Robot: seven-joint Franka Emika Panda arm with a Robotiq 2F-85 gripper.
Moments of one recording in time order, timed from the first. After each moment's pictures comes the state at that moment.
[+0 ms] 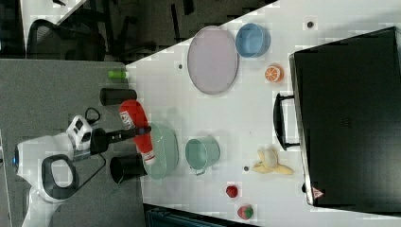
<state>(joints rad) -0.07 -0.08 0.45 -2.19 0.03 0.65 -0.45</state>
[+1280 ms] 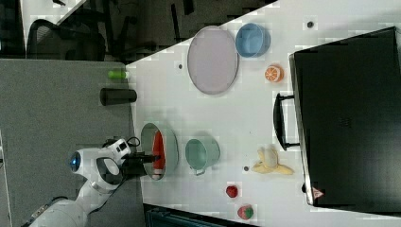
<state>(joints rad) 0.05 0.46 0.69 -2.19 -0.05 1.06 0.12</state>
